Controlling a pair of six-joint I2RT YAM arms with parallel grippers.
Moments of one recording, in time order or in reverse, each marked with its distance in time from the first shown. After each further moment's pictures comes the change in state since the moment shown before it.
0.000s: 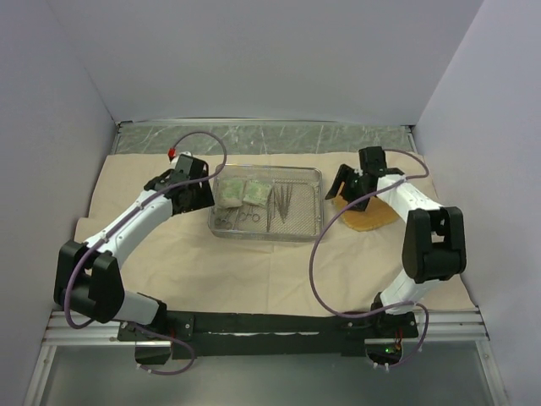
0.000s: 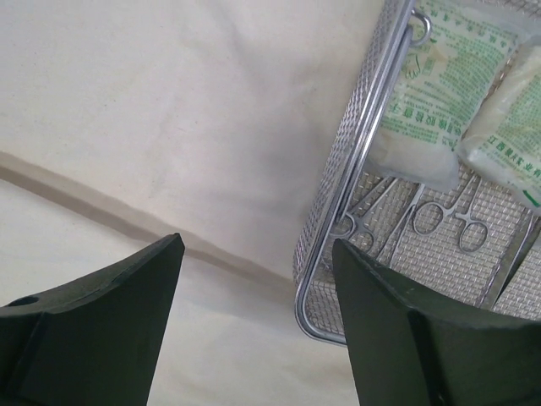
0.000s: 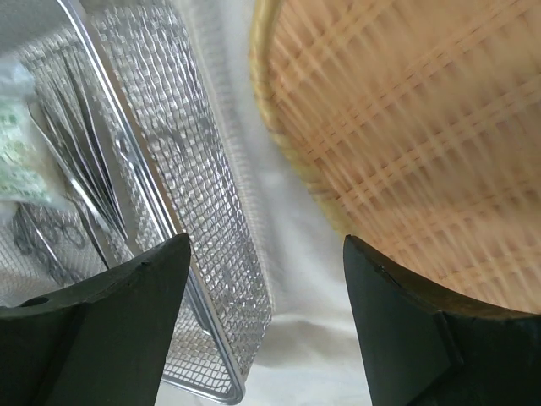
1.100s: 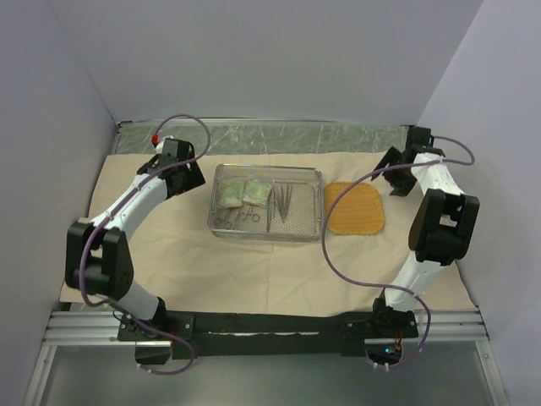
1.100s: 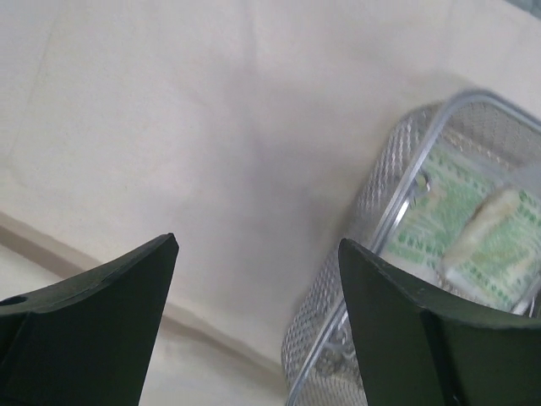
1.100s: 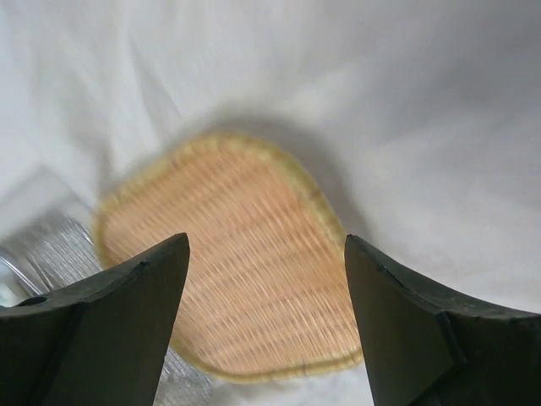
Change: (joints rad) left arm 0.145 0.116 0.094 0.107 0.032 -0.012; right arm -0.308 0.164 0.286 -0.190 0.106 -0.087
